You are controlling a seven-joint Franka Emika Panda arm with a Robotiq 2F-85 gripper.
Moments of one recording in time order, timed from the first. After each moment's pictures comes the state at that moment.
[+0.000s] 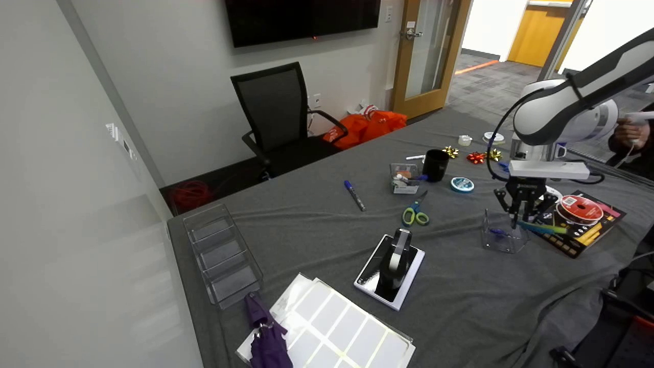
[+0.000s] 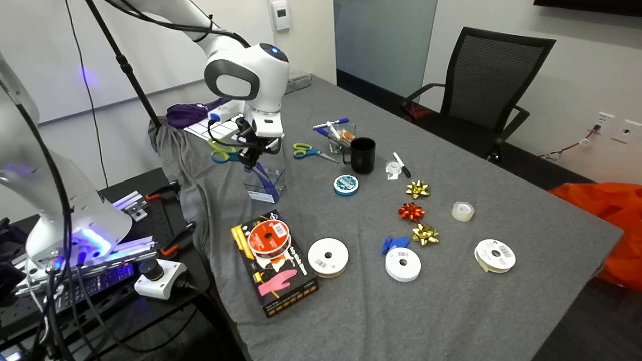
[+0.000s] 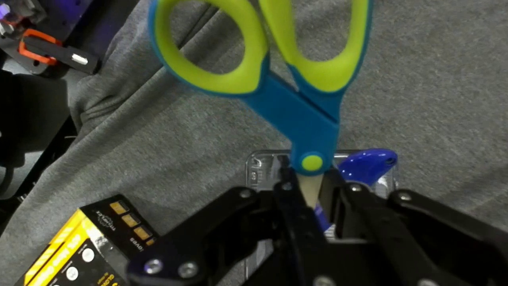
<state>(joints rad) -0.04 0.25 -0.19 -2.33 0.21 2.20 0.56</state>
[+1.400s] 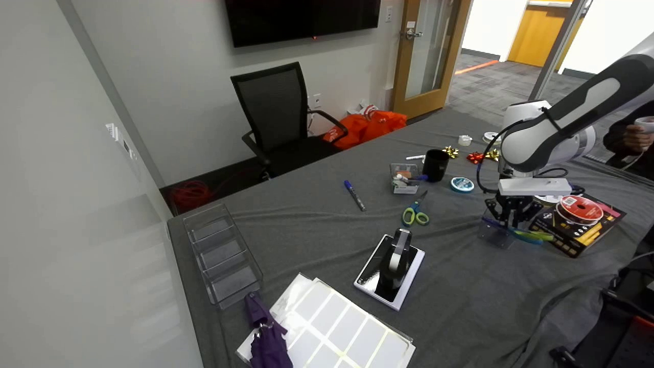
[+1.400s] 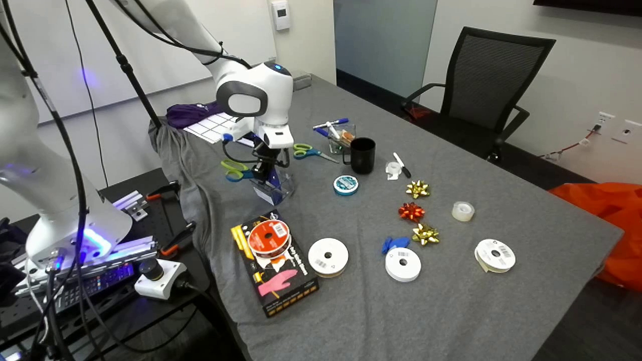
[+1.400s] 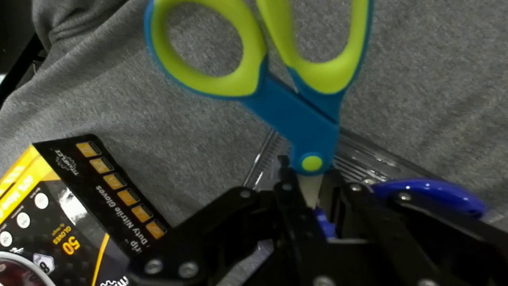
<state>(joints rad) -0.04 0.39 -0.17 -2.30 0.10 2.38 0.56</state>
